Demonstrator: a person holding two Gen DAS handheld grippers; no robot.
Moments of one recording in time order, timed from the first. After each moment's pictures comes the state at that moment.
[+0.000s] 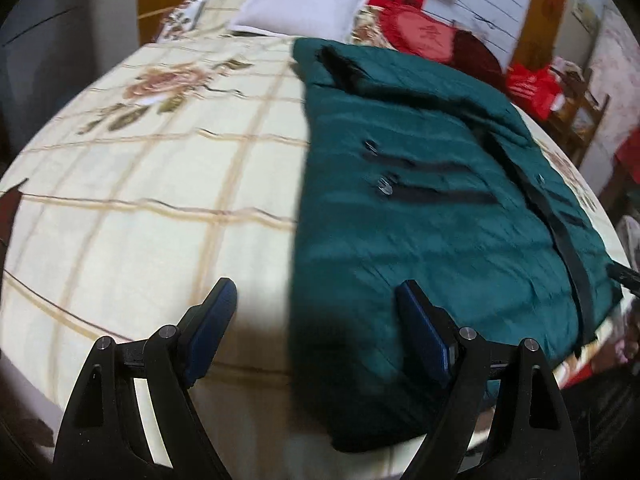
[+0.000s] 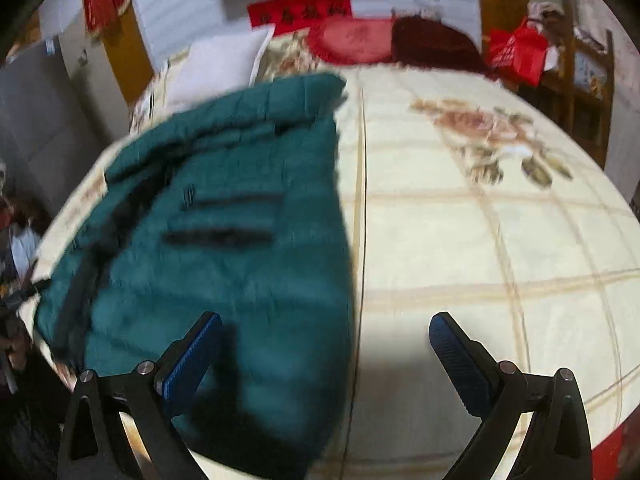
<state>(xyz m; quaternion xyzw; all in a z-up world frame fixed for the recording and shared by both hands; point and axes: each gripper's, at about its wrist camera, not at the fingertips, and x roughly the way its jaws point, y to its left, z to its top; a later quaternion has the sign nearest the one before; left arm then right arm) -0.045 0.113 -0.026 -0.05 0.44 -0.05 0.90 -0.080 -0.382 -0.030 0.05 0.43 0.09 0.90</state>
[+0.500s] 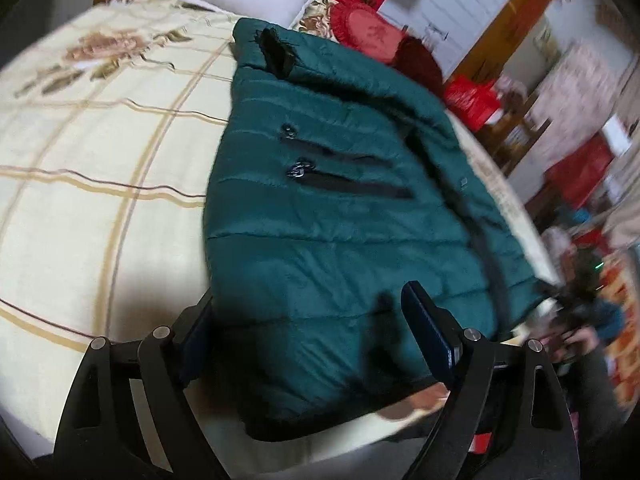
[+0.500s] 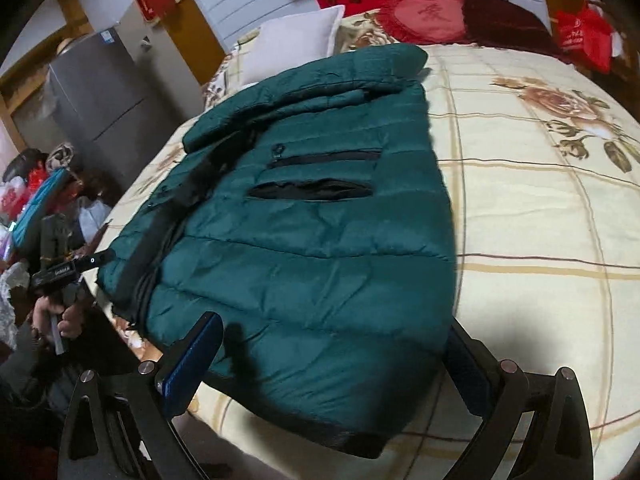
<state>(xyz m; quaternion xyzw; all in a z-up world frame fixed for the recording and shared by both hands) -0.044 0.112 -0.020 -0.17 0.45 -0.18 0.86 -0.090 -0.369 -0.037 0.11 0.42 0.24 0.87</state>
